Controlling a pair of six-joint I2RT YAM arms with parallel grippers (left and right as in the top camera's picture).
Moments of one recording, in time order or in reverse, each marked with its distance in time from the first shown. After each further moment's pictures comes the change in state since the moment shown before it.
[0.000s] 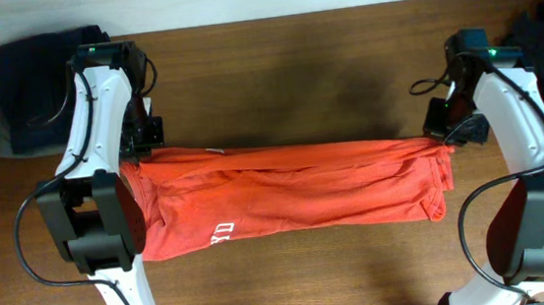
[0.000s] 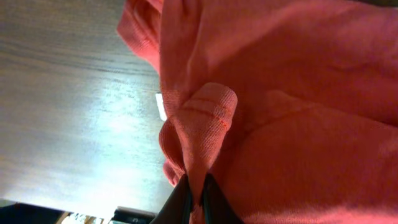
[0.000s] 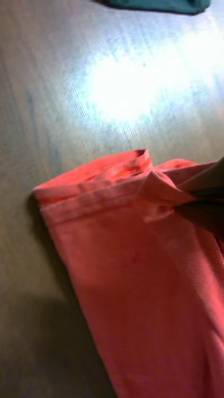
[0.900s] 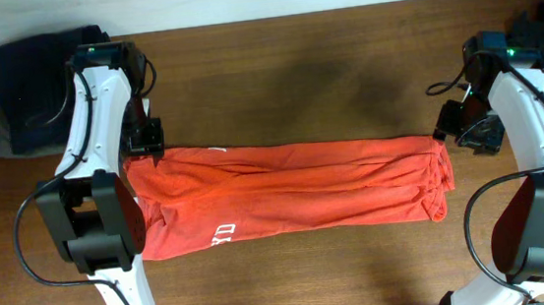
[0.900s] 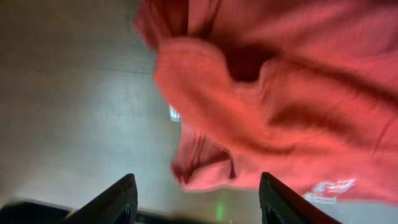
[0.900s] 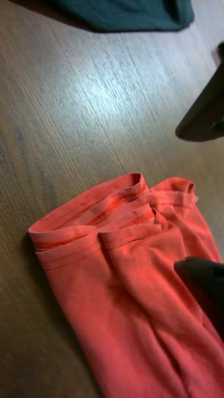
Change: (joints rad) left arm 0.001 0.000 0.000 0.035 -0.021 0.008; right arm -0.054 0.000 0.000 -0.024 0.014 -0.004
